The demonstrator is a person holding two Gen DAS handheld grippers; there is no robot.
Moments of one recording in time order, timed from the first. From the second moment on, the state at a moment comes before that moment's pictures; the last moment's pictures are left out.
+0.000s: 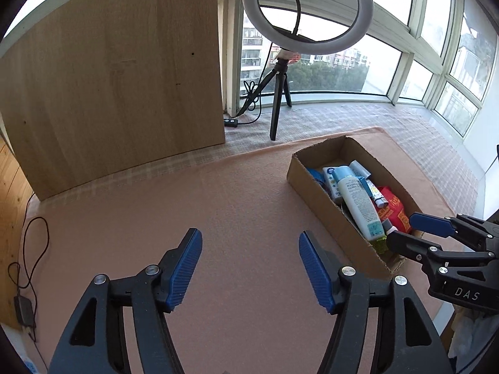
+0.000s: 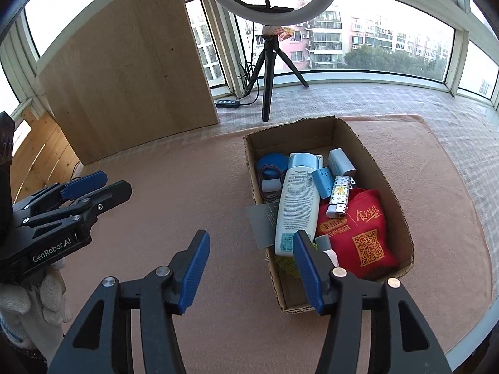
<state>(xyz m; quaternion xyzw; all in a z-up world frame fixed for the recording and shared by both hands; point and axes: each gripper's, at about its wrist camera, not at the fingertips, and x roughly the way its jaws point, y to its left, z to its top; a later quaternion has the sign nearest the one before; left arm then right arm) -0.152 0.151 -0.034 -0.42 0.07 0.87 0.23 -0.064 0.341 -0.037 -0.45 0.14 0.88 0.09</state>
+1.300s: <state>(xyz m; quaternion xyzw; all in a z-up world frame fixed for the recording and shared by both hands) -0.063 -0.034 -0.042 -0.45 0.00 0.89 0.08 -0.045 0.162 -0.031 -0.43 0.06 0.90 0.09</state>
